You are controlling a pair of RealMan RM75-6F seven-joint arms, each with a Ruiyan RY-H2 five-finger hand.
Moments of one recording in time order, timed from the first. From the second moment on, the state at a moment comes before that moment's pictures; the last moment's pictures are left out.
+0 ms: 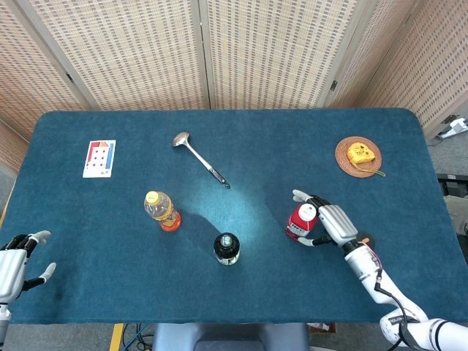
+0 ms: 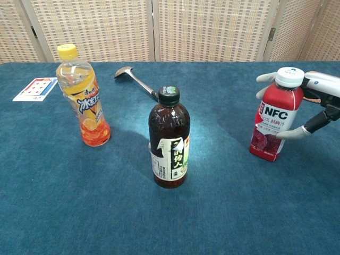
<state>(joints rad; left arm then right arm) -0.08 -1.07 -0.04 -1.69 1.43 1.47 0.15 0.48 -1.42 0.10 -1.39 -1.51 1.04 0.42</state>
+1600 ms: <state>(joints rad) -0.08 -1.07 -0.04 -1.70 1.43 1.46 0.17 0.45 -1.43 -0.02 -1.42 -1.65 1.23 0.49</state>
